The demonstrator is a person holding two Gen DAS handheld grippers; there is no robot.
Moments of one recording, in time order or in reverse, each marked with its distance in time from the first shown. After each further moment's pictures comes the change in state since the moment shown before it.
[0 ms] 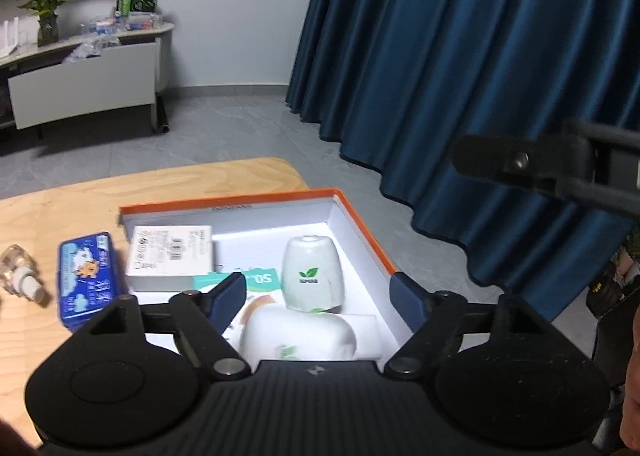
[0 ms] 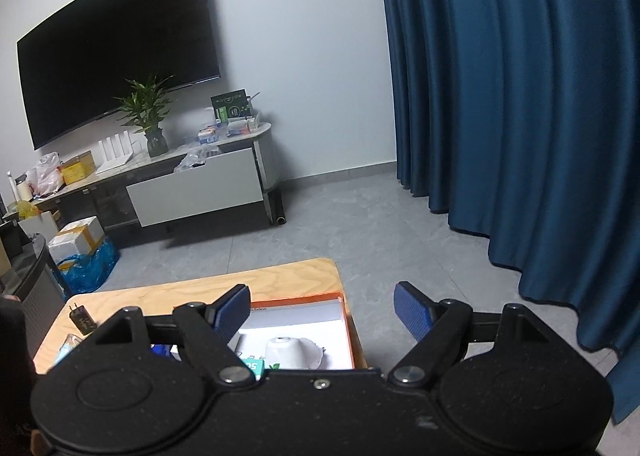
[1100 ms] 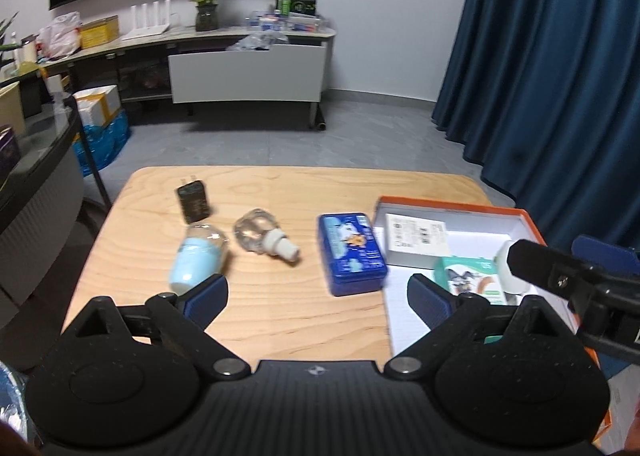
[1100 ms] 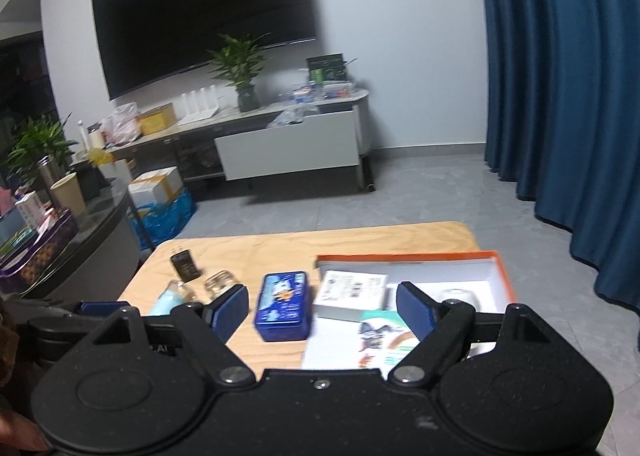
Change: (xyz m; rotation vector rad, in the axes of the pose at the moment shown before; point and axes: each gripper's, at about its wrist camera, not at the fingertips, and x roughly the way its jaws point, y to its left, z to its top) left arm -0.101 0.116 -0.016 -0.174 -0.007 0.364; right arm 0.006 0.130 -0.032 -0.124 0.100 0.217
